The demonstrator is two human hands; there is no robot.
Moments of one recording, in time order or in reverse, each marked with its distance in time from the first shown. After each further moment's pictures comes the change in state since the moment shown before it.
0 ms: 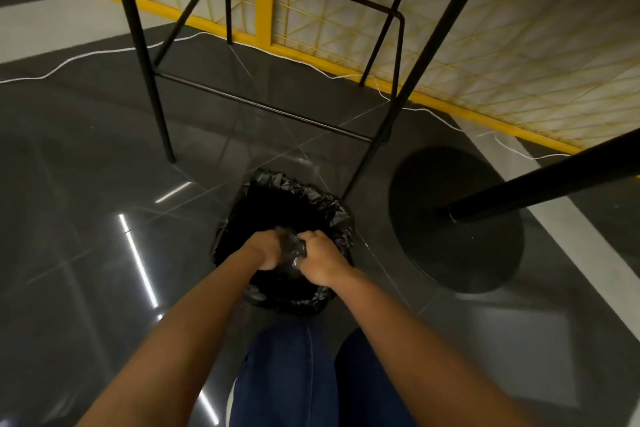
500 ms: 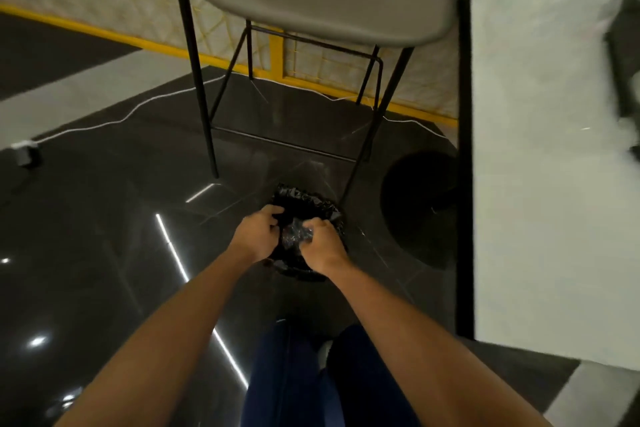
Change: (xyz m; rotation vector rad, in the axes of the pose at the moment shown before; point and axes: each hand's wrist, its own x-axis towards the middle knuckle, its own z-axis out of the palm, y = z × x) left_hand -0.235 0.064 -0.124 -0.115 0.295 0.096; right_hand -0.195 -0.110 -0.095 0.242 0.160 0.018
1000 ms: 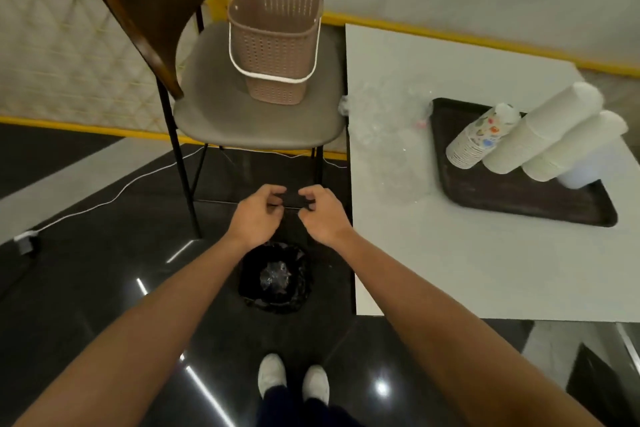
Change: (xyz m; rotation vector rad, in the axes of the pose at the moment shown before) left_hand -0.097 0.197 -0.137 -0.153 0.174 0.294; right_hand -0.139 -0.101 -0.203 0.219 0.265 -0.183
